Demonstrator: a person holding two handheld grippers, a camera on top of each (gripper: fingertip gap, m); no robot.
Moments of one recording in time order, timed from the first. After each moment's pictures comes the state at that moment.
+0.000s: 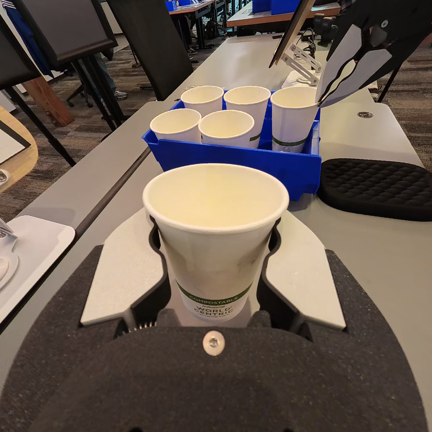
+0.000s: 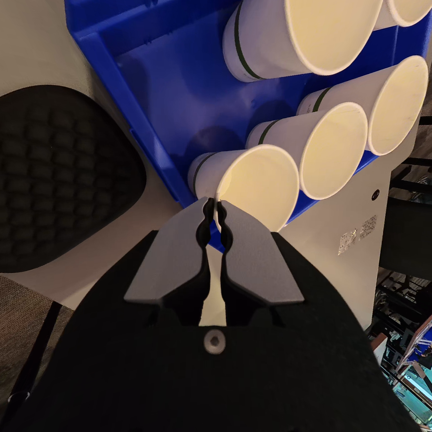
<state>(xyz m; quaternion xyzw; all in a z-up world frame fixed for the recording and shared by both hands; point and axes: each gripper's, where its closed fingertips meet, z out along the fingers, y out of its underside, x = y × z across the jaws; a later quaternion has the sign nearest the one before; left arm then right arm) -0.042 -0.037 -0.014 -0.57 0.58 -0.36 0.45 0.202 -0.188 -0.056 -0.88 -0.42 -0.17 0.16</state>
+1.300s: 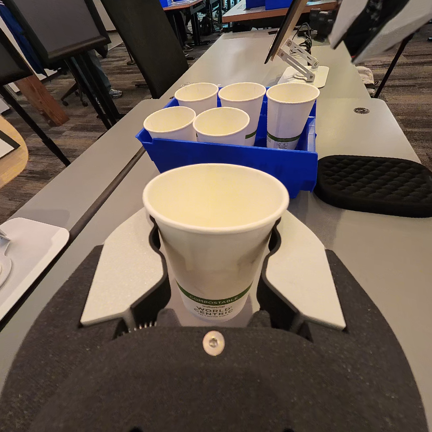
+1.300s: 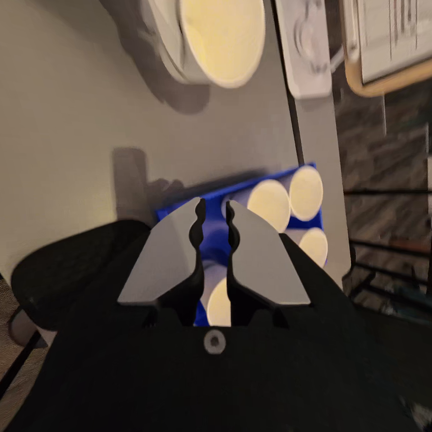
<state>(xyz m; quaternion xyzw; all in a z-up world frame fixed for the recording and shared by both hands) -0.039 -0.043 -0.018 -0.57 0.59 -0.36 0.44 0.068 -0.147 0.036 -0.79 -0.52 -0.09 0.32</state>
